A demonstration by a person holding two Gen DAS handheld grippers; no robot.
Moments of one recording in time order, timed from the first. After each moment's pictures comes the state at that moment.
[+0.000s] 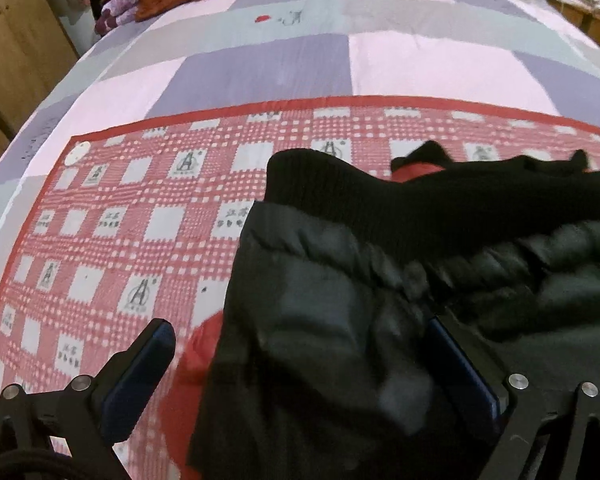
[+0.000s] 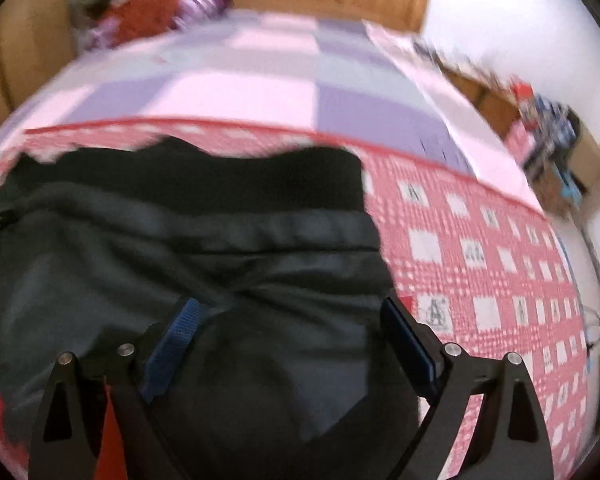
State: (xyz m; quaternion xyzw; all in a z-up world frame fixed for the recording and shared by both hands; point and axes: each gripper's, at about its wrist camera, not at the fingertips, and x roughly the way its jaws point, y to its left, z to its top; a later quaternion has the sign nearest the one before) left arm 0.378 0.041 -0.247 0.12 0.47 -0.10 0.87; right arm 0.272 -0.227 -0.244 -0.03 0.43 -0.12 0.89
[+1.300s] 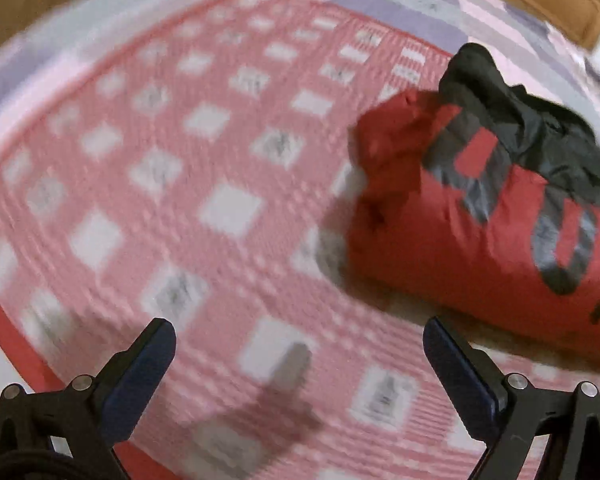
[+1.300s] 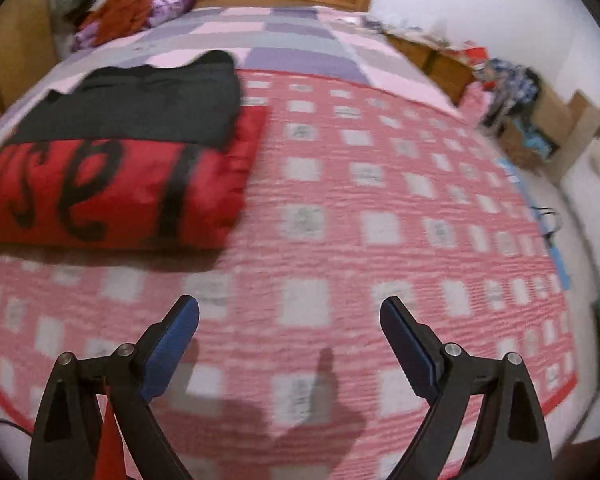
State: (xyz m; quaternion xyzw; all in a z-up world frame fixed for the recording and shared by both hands) left arm 0.187 0.242 -0.269 -0.10 0.53 -0.01 0.84; right arm 0.029 -0.265 -0.245 0.04 0.48 -0.16 0.86
